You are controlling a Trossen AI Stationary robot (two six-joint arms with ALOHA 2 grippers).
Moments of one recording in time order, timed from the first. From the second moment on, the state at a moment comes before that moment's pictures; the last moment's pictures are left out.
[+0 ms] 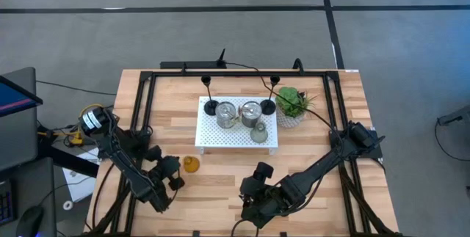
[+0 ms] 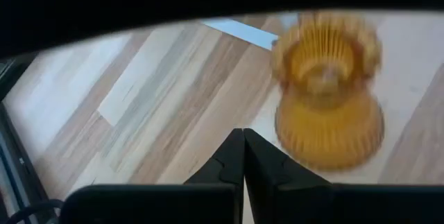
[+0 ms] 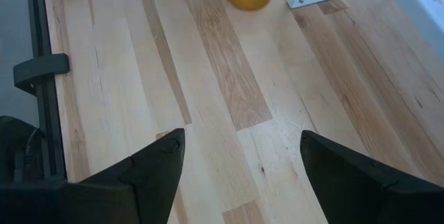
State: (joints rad) left arm -0.95 1.49 0.86 -1.15 -0.79 -1.54; right arm 0.64 2.01 1.73 -0.84 0.58 0.83
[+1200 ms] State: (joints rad) left arm -0.95 1.49 0.59 -0.66 -1.14 -1.36; right arm 0.67 2.01 1.73 -0.83 0.58 0.83
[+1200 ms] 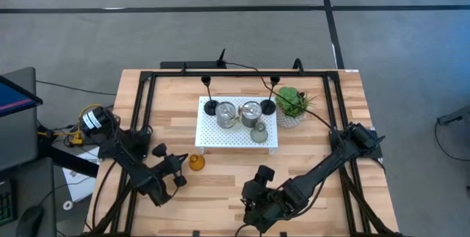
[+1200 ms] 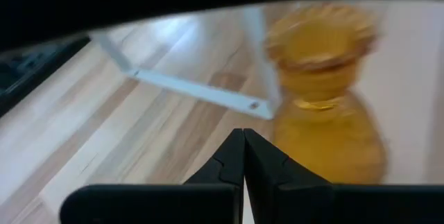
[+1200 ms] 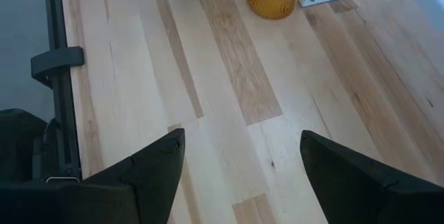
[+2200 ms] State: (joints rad) left arm -0.89 1.49 0.59 -0.35 -1.27 -1.23; right arm 0.67 2.01 1.73 -0.83 0.58 0.84
